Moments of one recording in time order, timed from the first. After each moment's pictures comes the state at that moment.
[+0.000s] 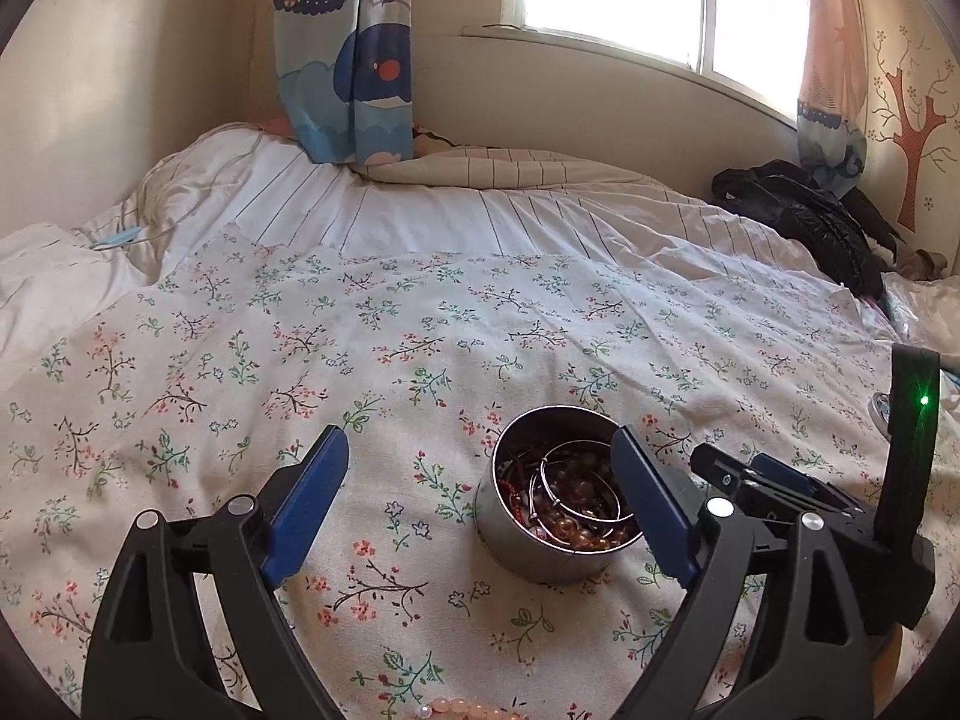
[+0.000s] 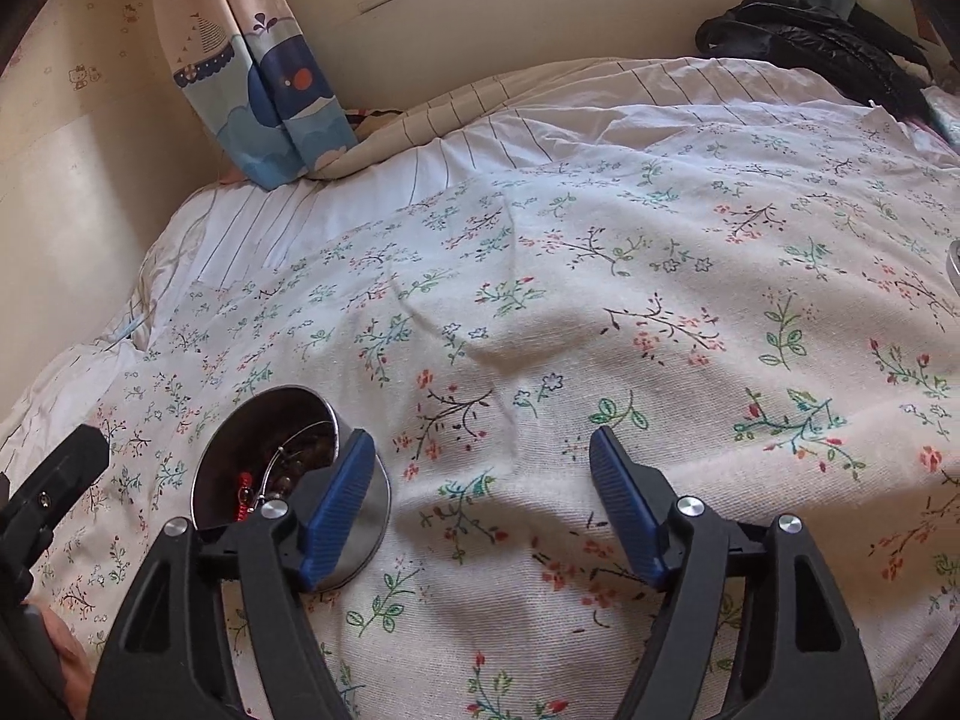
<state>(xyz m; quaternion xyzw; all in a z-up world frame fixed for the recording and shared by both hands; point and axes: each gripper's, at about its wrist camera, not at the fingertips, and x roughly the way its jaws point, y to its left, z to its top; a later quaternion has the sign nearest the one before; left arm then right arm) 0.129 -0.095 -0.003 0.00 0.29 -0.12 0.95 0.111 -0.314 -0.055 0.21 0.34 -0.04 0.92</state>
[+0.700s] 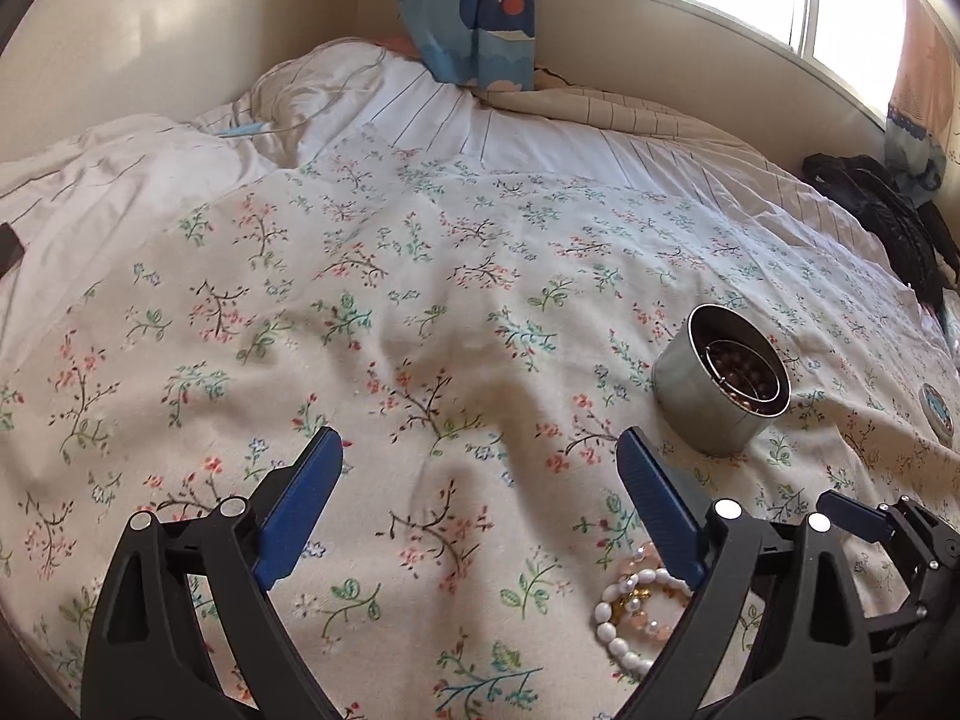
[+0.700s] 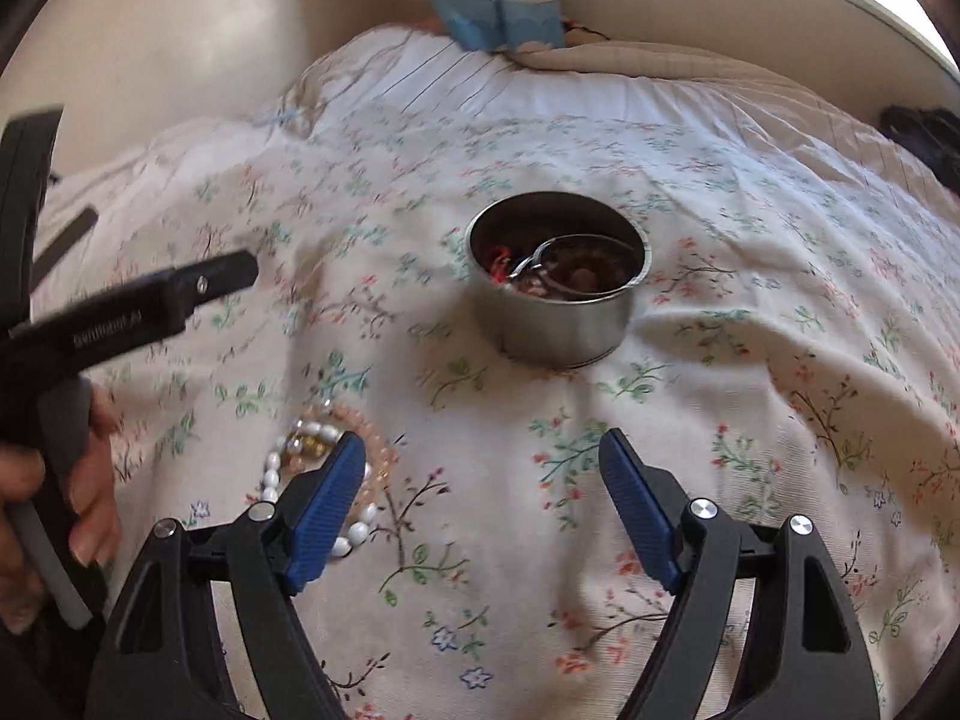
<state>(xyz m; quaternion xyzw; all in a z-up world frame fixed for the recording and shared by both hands) 0.092 0.011 -0.023 -0.02 0.38 -0.02 0.92 0.041 -0.172 -0.042 -0.01 0.43 0.14 0.89</state>
